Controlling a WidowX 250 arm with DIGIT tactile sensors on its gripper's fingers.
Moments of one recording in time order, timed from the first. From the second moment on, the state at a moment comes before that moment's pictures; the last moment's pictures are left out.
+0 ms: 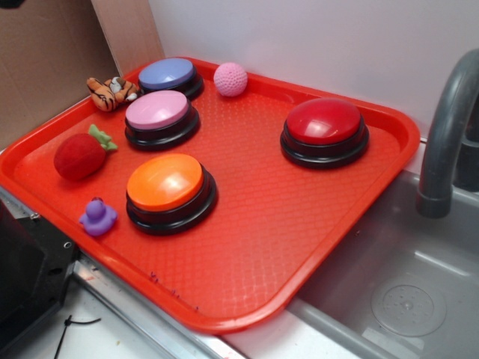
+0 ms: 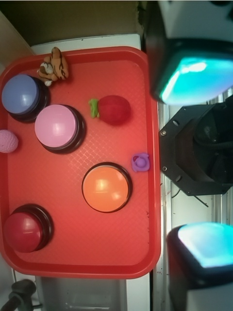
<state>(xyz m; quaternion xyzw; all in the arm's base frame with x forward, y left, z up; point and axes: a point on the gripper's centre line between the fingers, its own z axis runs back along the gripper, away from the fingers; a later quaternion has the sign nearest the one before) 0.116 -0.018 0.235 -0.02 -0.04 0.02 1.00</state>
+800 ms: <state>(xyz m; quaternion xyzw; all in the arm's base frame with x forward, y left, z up) 0.112 0.011 0.199 -0.02 -0.06 0.11 0.99</state>
